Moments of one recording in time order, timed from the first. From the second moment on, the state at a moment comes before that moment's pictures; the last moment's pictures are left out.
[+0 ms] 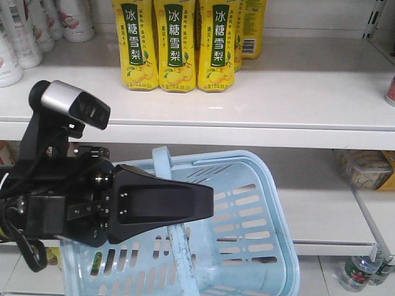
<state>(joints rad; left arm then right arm) -0.45 1.23 -0.80 1.32 -1.18 -2.08 0.00 -0.01 0.03 0.81 -0.37 0.51</state>
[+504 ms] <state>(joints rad) -0.45 1.23 -0.80 1.32 -1.18 -2.08 0.00 0.05 -0.38 -0.16 -0.01 0.59</state>
